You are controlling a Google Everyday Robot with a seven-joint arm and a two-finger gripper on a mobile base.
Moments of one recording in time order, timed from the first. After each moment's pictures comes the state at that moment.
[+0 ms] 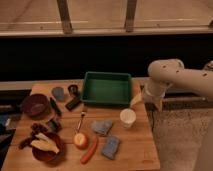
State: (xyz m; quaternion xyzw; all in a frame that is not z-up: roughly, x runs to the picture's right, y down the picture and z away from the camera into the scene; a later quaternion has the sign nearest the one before) arm 0.207 0.097 0.734 -0.26 0.22 0.71 0.62
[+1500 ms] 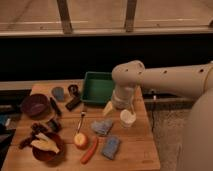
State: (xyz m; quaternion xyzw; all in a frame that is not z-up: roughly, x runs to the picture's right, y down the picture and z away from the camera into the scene) arm 0.041 0.138 0.704 -0.34 0.20 0.57 0.72
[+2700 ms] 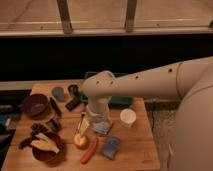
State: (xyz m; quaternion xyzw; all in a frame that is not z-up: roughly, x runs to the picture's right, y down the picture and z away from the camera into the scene) arm -0.058 0.200 0.671 -0.41 0.18 0.45 0.77
